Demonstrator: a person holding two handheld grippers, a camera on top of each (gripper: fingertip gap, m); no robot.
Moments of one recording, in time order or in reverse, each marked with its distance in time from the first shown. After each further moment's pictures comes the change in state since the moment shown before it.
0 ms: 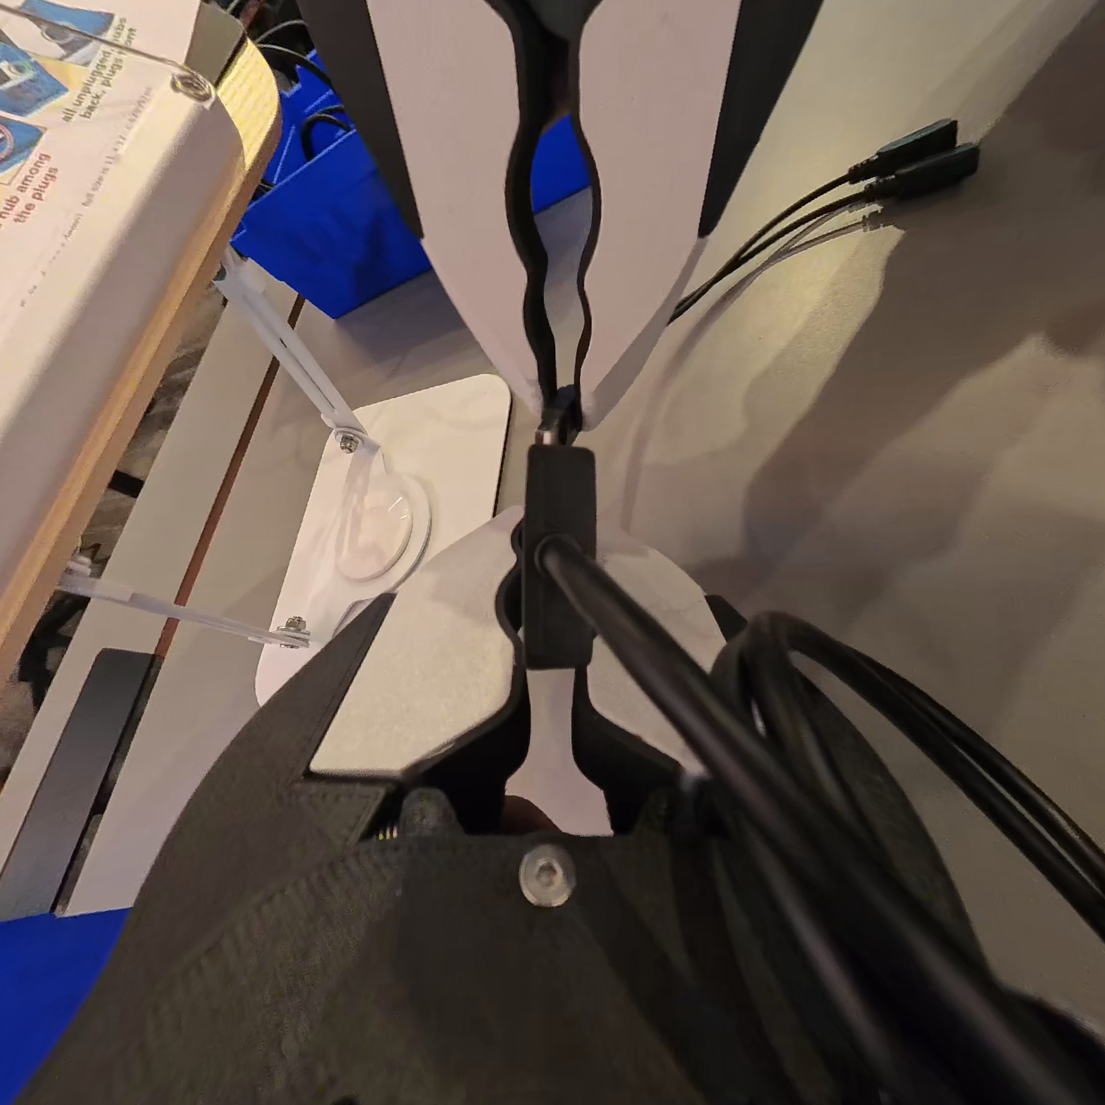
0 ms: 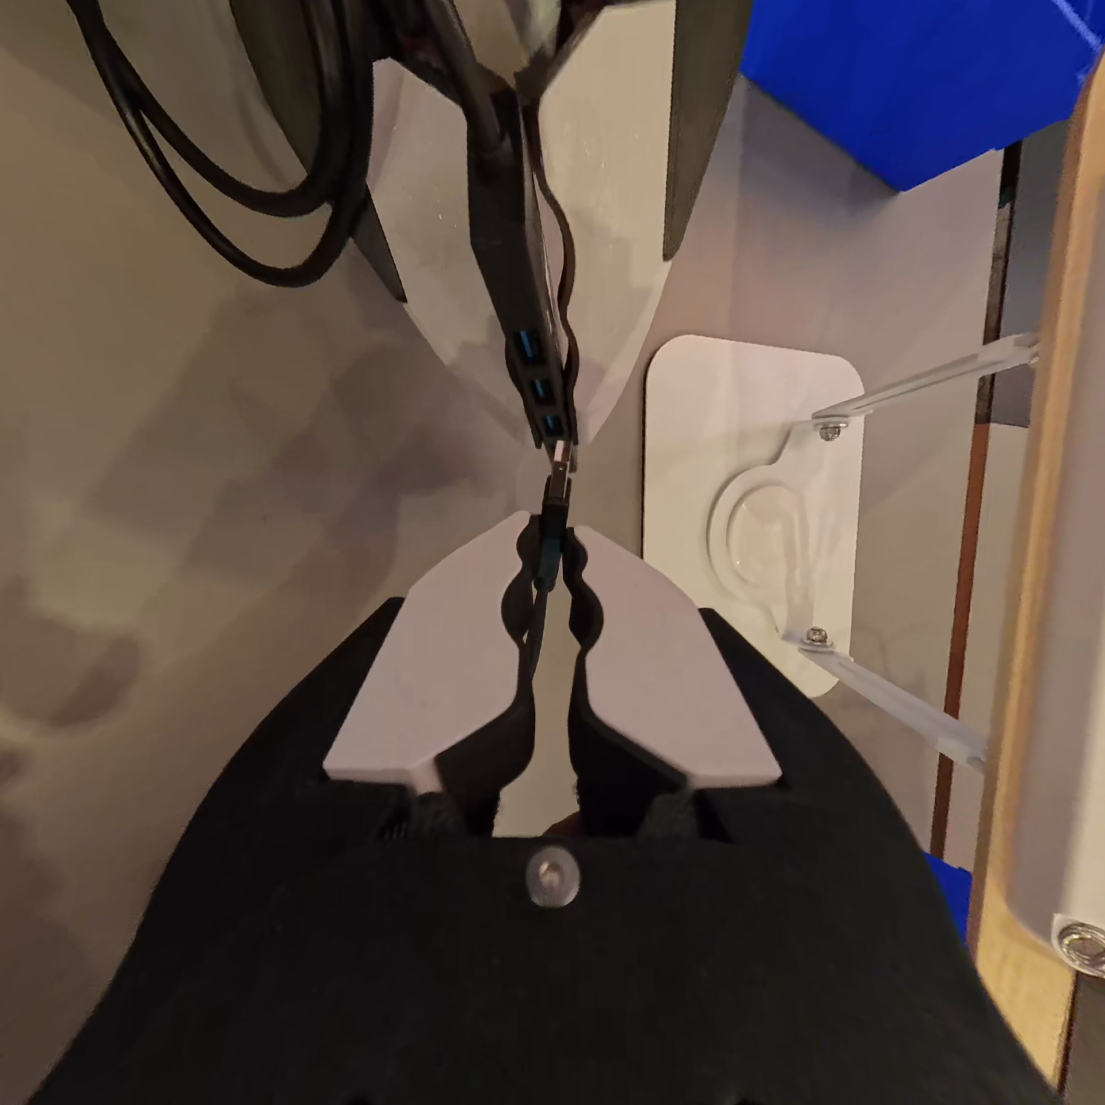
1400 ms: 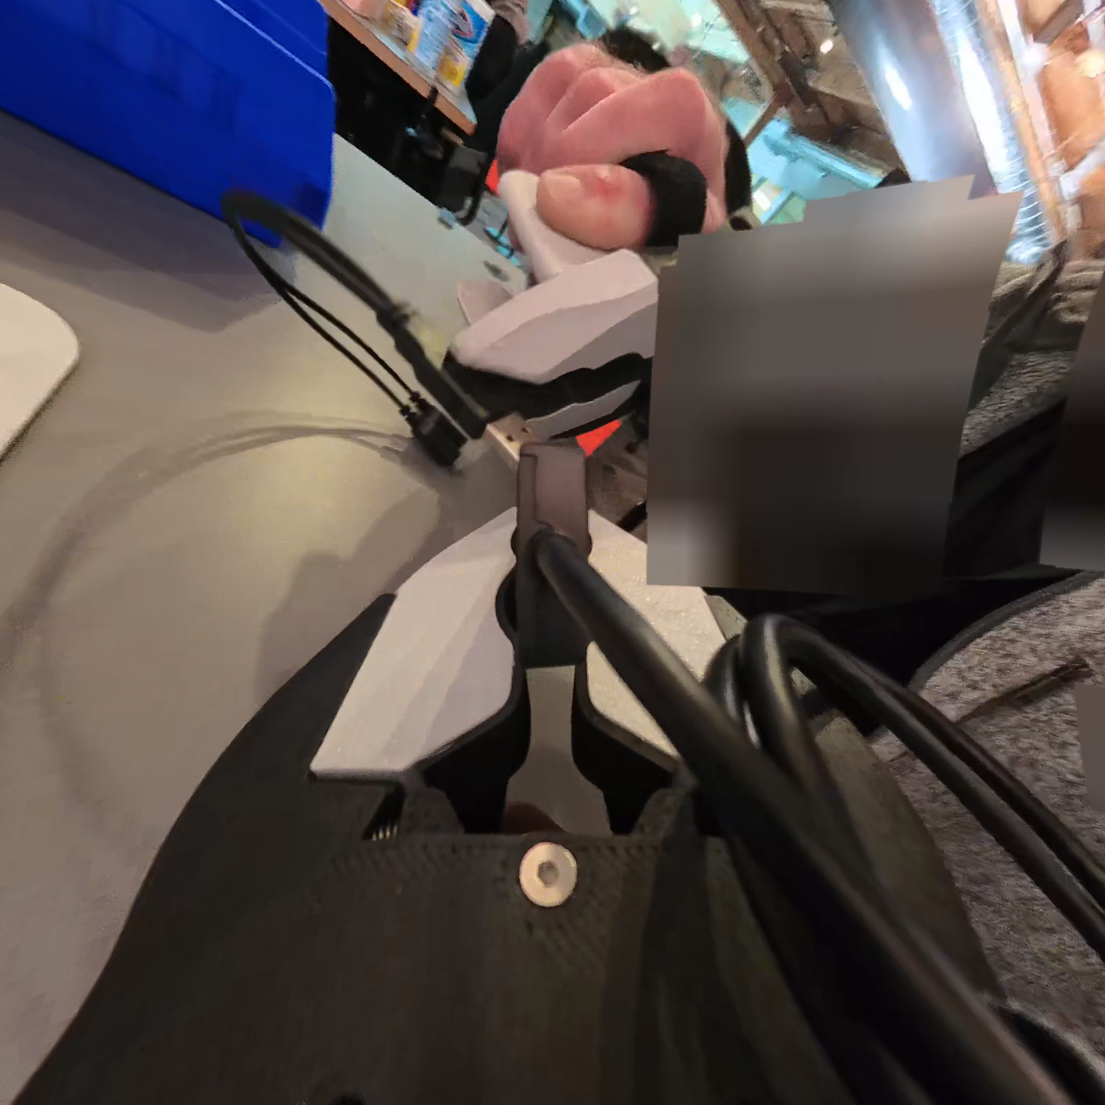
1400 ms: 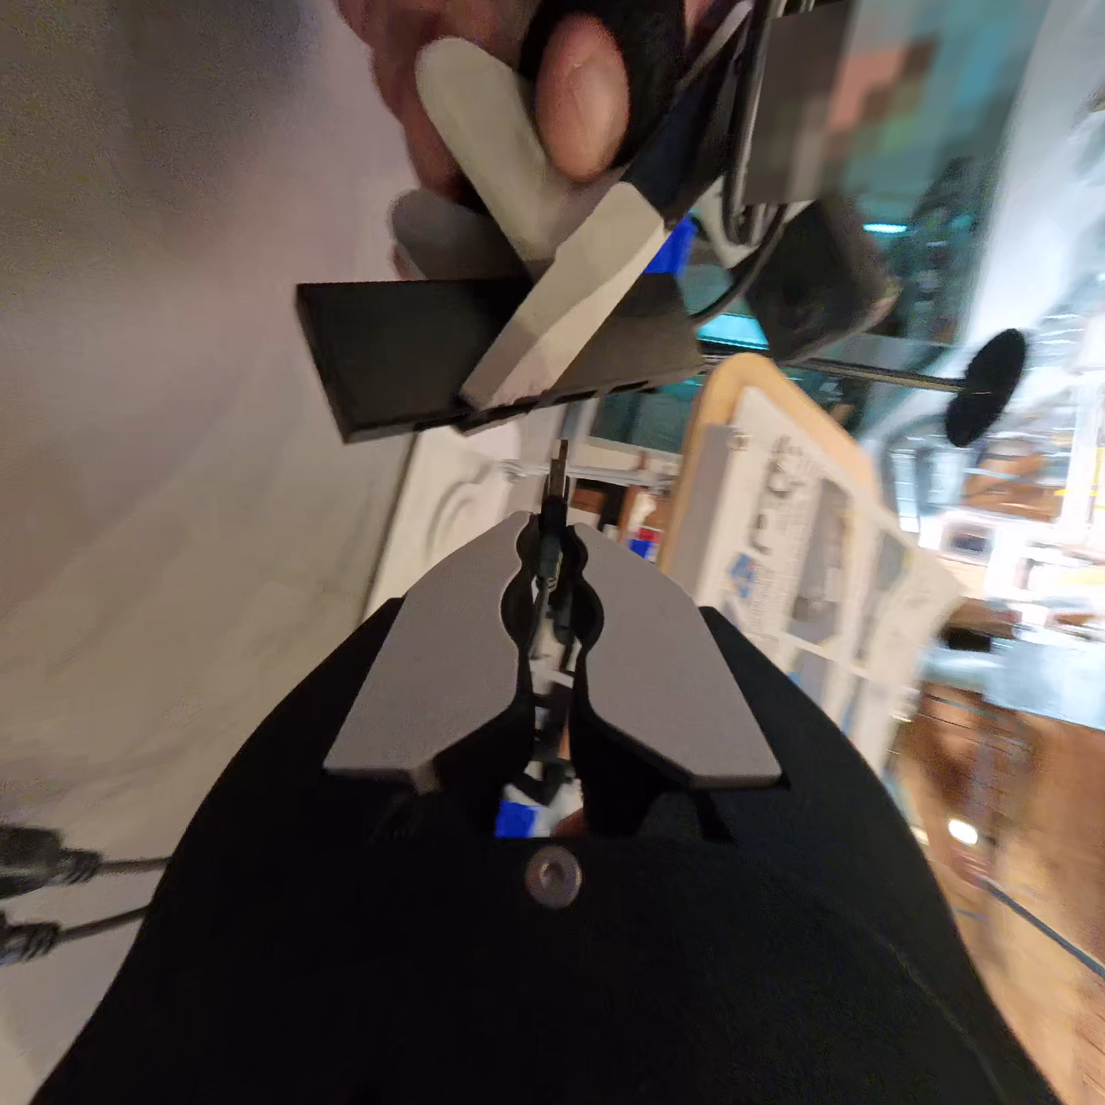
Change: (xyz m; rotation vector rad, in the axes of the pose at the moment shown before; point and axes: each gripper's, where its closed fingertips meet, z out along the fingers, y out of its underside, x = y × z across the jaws) left arm 0.054 -0.041 -0.008 0.315 0.734 -0.853; right arm 0.001 -0.003 -0.026 0.028 0.752 -0.774
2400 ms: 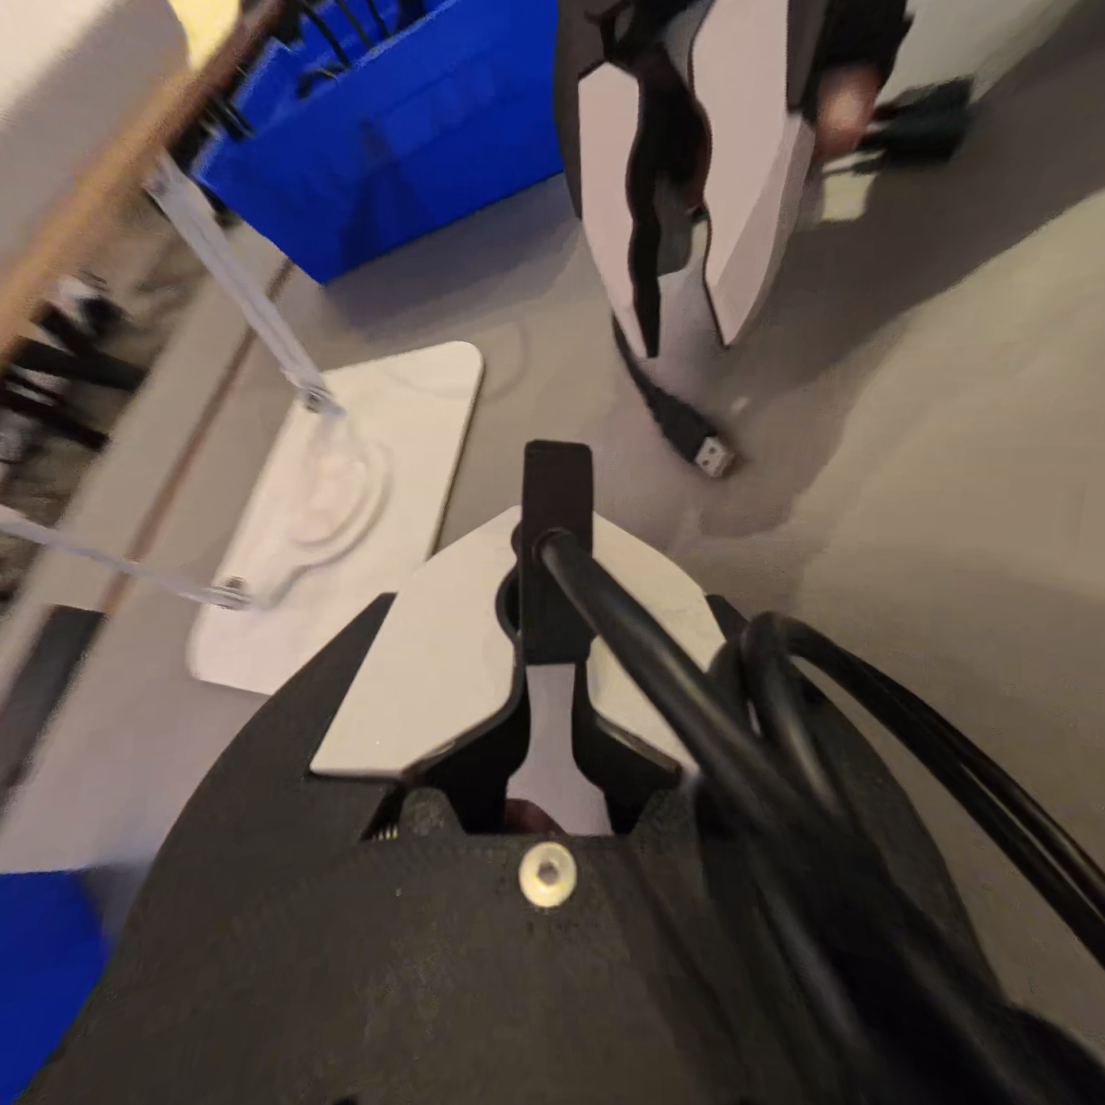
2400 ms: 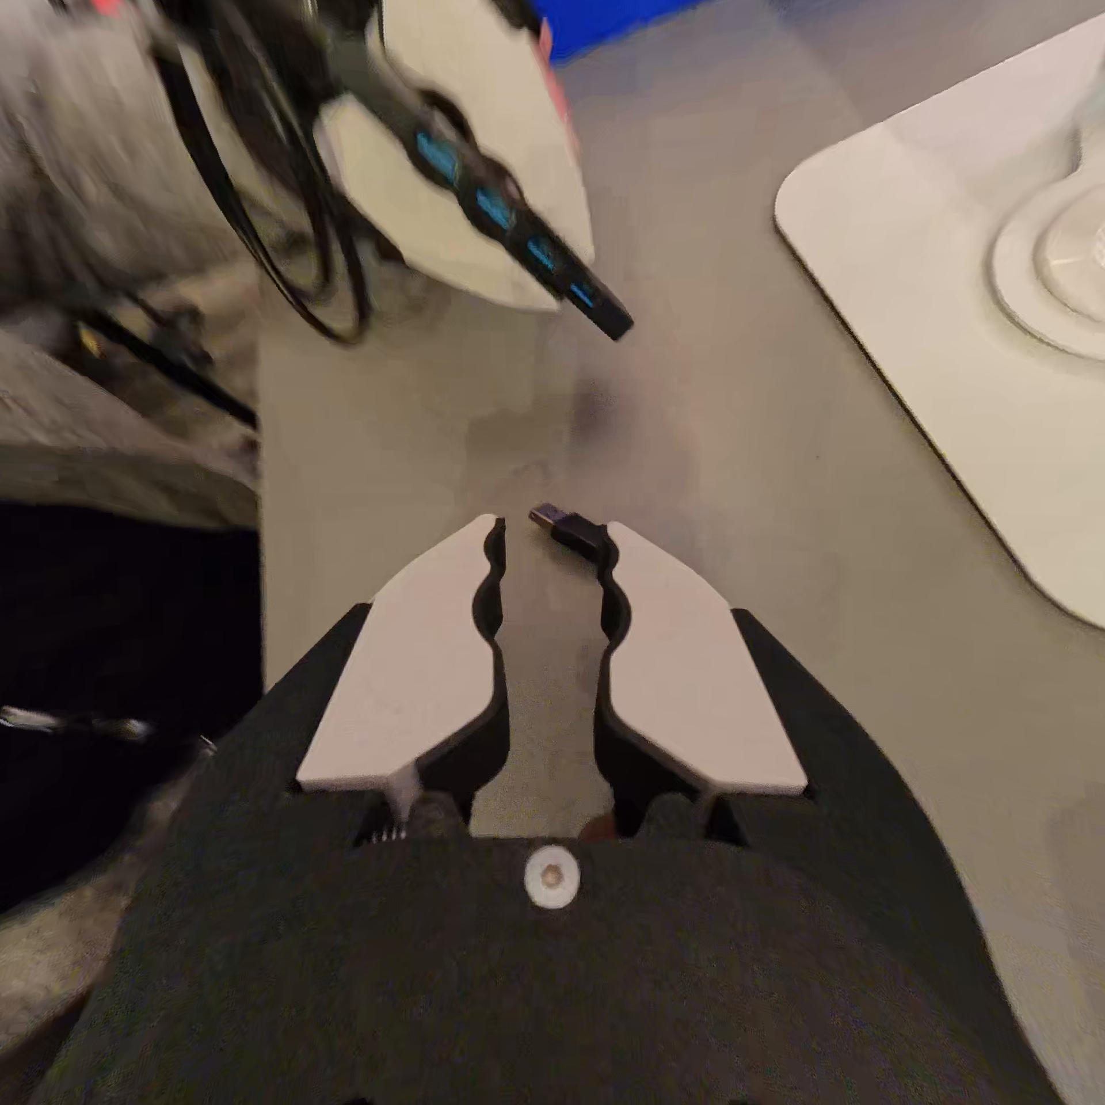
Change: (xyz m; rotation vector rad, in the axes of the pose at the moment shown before) left arm -0.057 0.014 -0.034 -0.259 -0.775 0.809; right arm -0.081 -0.006 -0.023 0.215 -0.888 1.527
